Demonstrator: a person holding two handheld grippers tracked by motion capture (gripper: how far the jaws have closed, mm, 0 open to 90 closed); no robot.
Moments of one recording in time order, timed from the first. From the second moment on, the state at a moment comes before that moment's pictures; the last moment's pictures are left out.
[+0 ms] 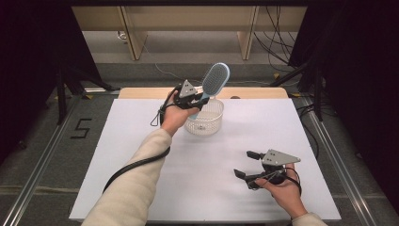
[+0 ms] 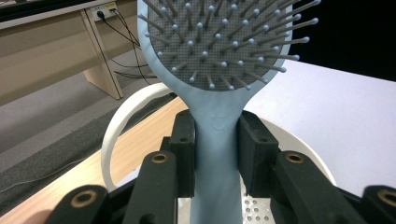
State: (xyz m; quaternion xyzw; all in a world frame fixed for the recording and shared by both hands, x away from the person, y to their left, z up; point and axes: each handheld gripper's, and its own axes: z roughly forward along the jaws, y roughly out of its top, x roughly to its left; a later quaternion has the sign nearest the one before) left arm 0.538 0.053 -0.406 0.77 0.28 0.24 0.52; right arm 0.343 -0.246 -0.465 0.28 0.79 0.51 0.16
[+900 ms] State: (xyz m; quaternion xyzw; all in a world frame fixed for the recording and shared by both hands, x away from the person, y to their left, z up) left arm 0.538 0.051 -0.412 0.78 0.27 0.24 0.52; right arm 0.343 -0.246 -0.465 0.28 0.79 0.52 0.15
